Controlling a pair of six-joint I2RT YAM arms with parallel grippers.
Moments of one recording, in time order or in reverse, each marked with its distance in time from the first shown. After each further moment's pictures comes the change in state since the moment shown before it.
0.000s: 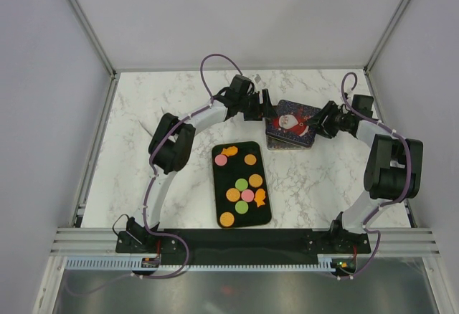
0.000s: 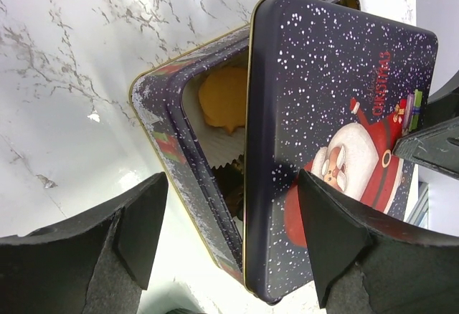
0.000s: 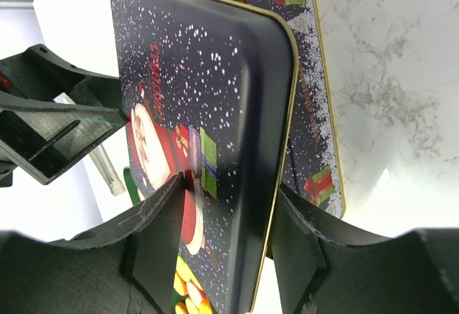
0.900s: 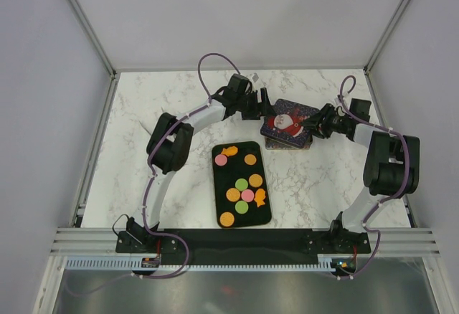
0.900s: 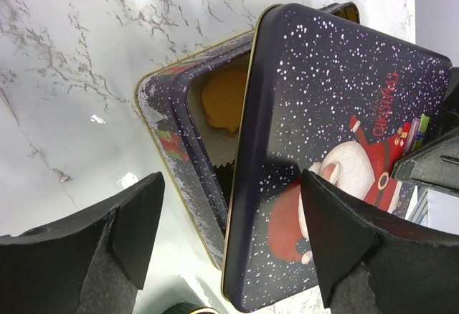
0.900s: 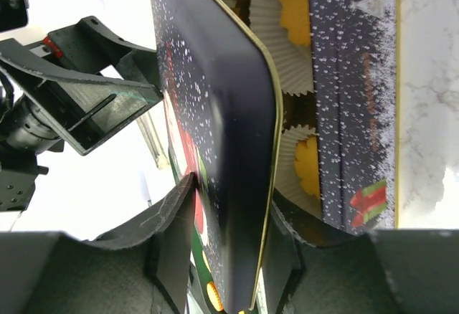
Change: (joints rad) left arm 0.009 -0.018 -0.019 0.007 -0.001 -0.001; right arm 0.005 0.039 -0.060 0.172 -0.189 0.115
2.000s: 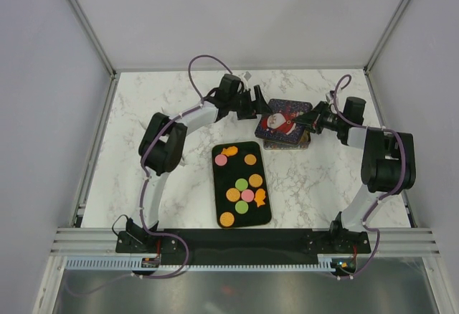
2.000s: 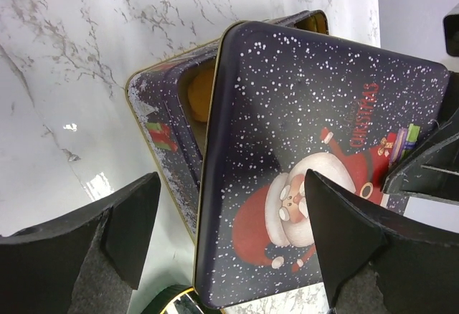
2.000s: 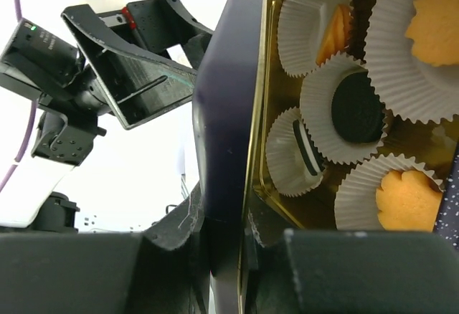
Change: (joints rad) left arm 0.038 -0.082 -0.142 0.131 0.052 -0.069; right arm 0.052 0.038 -0.064 0.367 -0.180 0.190
